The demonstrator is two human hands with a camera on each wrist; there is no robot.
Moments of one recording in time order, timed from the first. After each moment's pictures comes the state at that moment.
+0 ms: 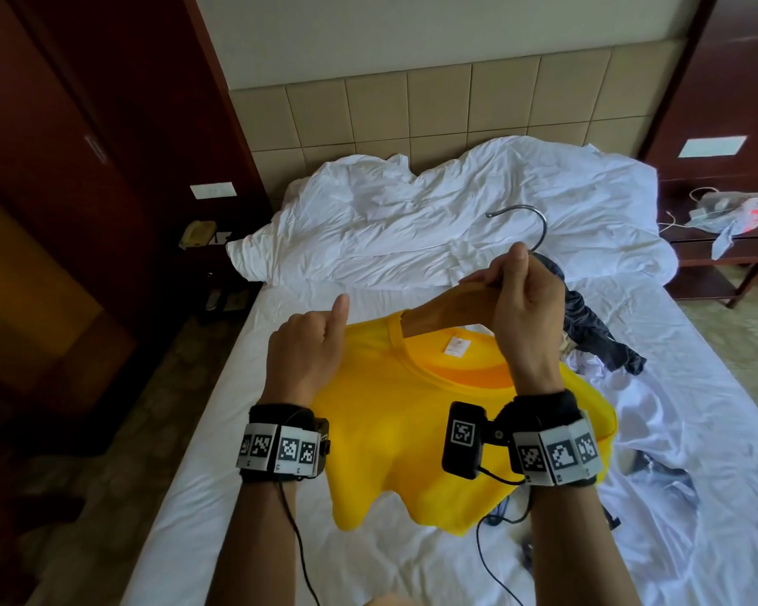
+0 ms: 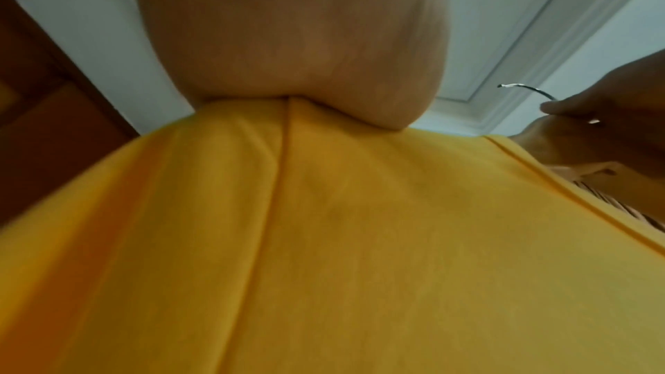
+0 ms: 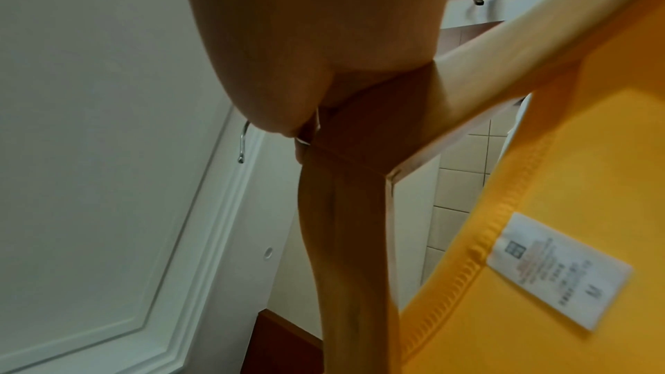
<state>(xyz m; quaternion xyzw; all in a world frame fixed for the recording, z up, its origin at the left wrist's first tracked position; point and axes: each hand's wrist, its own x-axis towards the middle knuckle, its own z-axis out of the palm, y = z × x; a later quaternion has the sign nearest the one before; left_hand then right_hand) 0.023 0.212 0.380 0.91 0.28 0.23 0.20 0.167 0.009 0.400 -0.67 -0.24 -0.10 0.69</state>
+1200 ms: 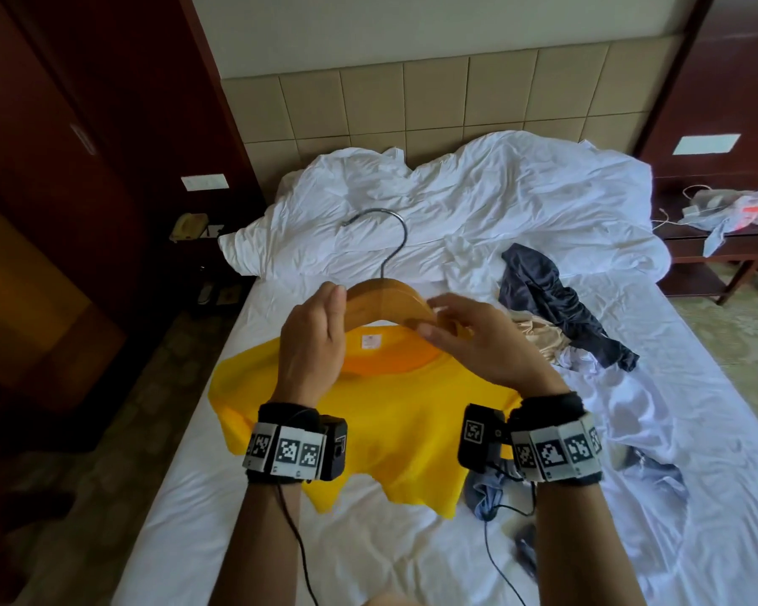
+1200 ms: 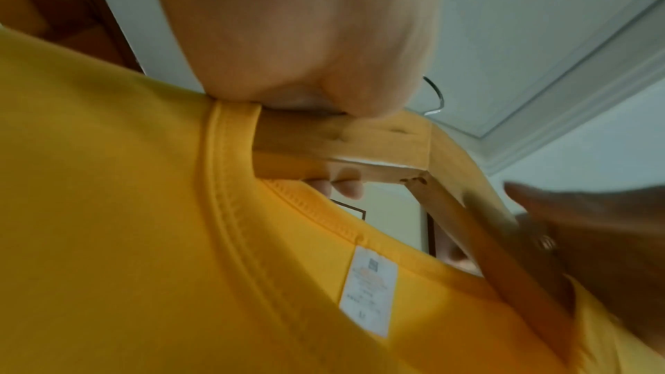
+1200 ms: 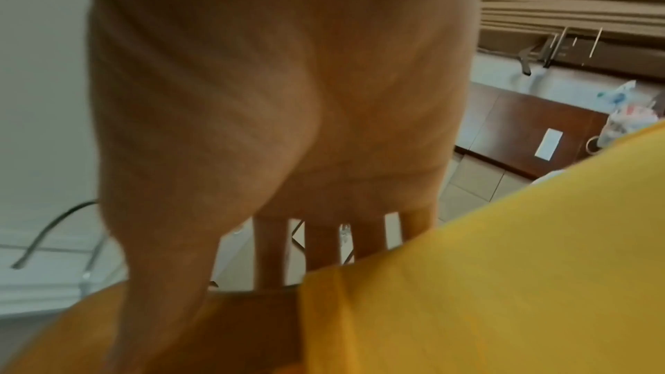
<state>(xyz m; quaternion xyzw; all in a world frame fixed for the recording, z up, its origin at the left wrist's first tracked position) 0.034 0.205 0.378 0.88 0.18 0.37 0.26 0.176 0.006 0.379 -0.76 -0.41 0.17 0.48</state>
